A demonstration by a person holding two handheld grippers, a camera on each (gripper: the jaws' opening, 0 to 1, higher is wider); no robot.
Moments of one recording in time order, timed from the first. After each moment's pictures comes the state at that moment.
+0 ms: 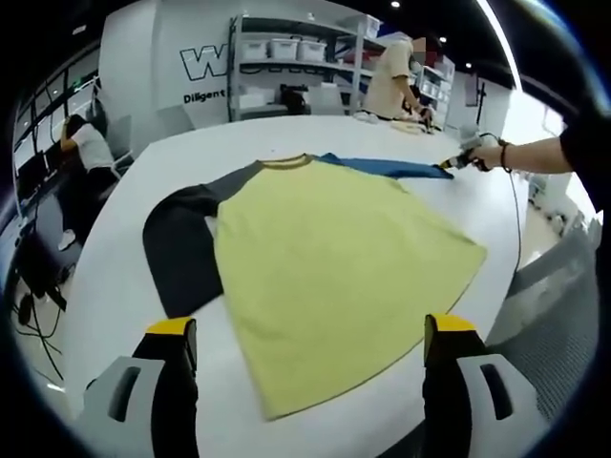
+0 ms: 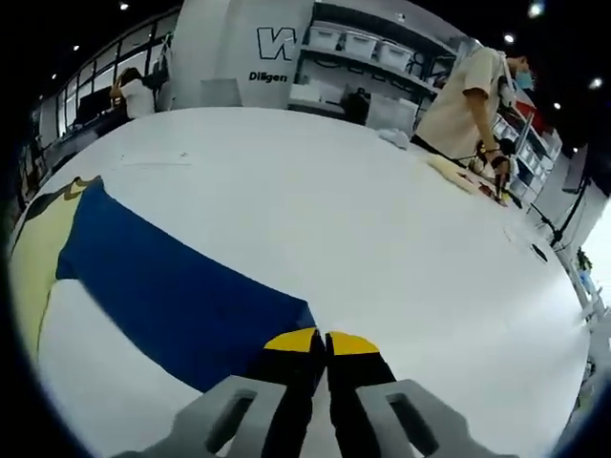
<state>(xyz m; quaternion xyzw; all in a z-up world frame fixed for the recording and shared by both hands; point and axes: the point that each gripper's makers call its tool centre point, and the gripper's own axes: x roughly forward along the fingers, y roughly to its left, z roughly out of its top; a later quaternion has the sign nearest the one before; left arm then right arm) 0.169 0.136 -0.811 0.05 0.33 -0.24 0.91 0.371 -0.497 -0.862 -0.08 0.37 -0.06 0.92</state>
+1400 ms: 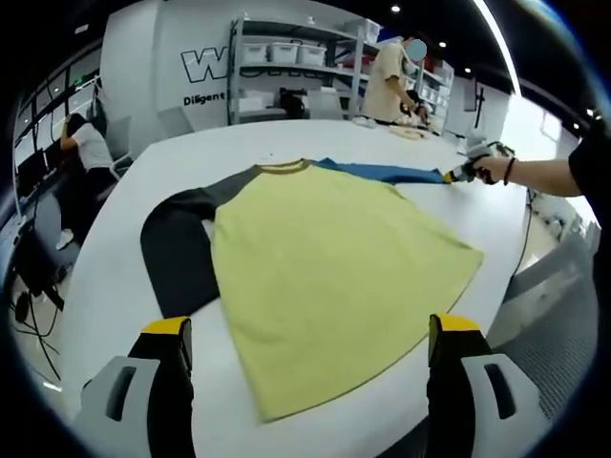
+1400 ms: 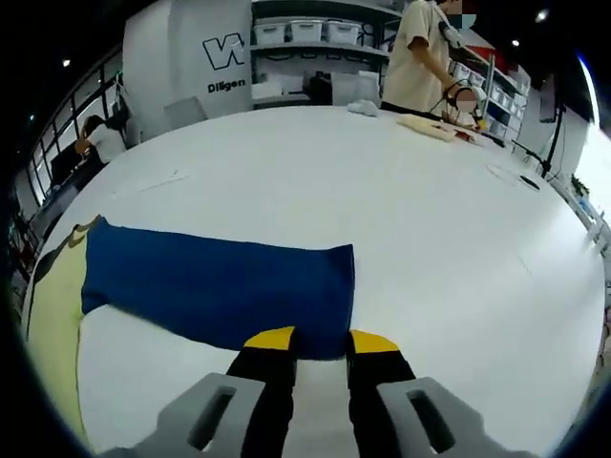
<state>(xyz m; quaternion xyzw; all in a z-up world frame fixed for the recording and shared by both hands) 0.170 0.131 -0.809 0.05 0.33 -0.25 0.91 0.318 -0.454 -0.860 0.03 0.39 -0.11 0.92</state>
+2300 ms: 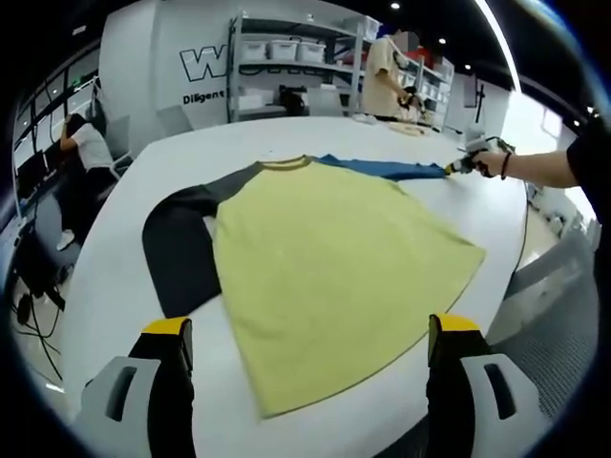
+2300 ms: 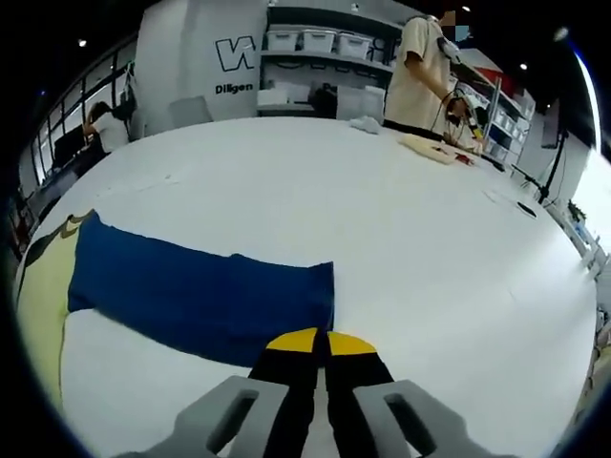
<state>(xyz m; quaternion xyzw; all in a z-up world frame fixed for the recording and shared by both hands) 0.167 0.133 -0.810 0.05 0.33 -0.25 0.91 0.333 -0.473 -0.844 -0.02 0.36 -0.11 0.93</state>
